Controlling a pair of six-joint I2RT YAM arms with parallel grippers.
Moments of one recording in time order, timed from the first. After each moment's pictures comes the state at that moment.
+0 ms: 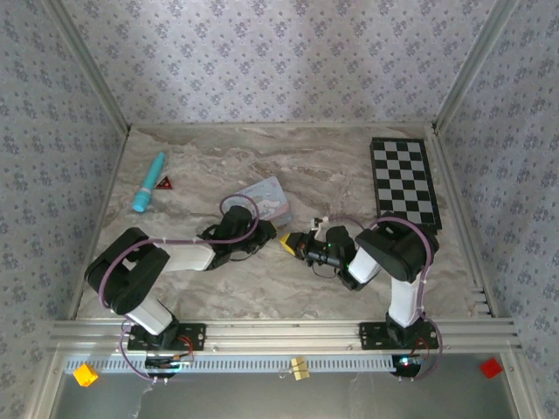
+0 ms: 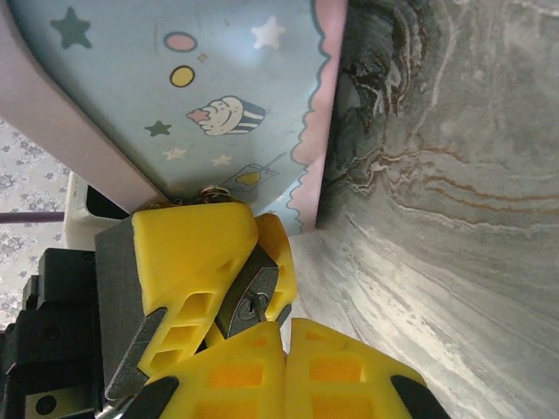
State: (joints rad) left arm -0.73 1.58 0.58 0.39 0.17 -1.33; right arm 0.69 1.89 0.34 1.30 -0.40 1.47
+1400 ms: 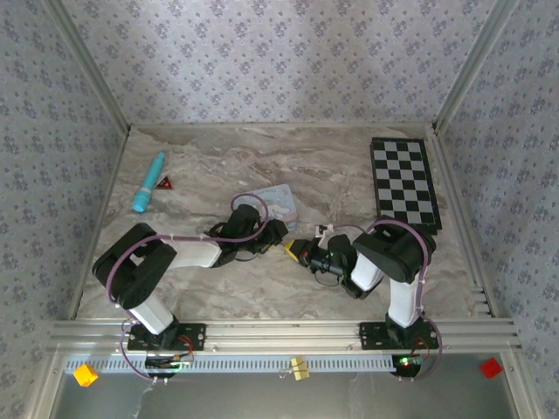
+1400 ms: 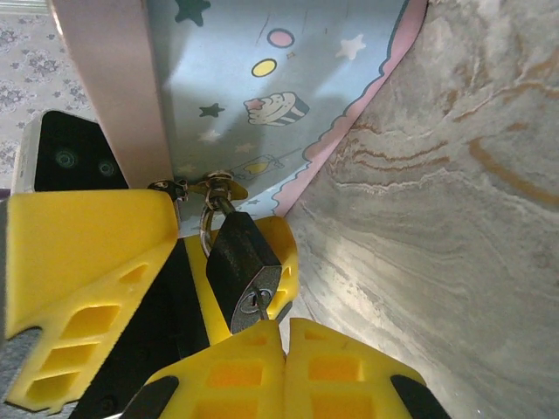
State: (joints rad) left arm -0.76 1.63 0.64 0.35 0.24 -1.26; right arm 0.73 1.89 0.26 1.36 -0.30 1.44
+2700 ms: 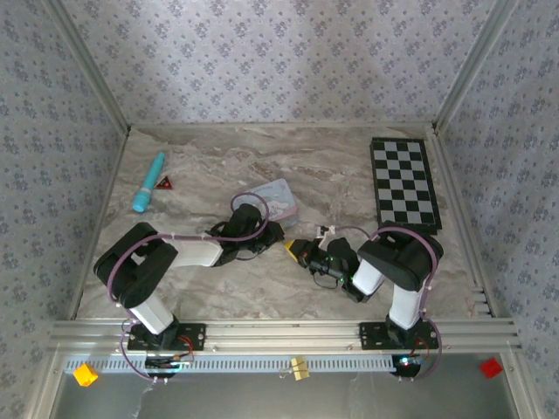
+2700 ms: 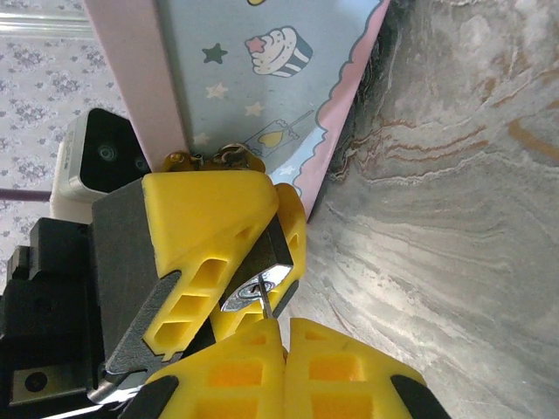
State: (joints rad) left arm -0.77 1.64 0.65 0.35 0.19 -1.26; right arm 0.79 1.82 0.23 1.34 -0.18 1.48
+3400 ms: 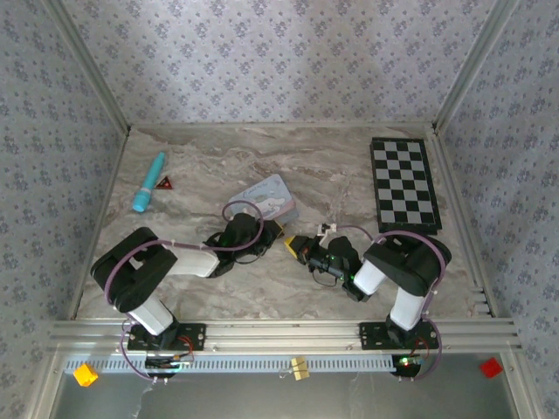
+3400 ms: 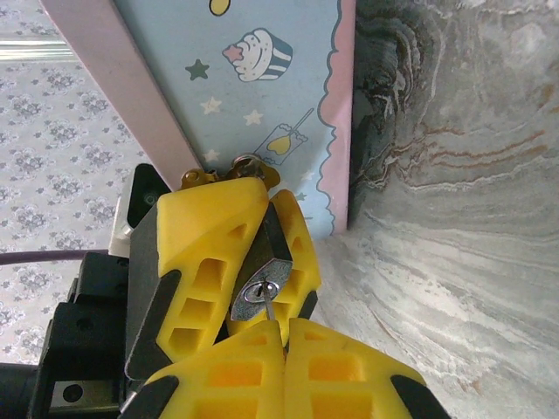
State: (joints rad) left arm -0.81 1.61 0.53 0.60 0.06 -1.50; right arm 0.79 1.76 0.24 1.32 -0.16 1.53
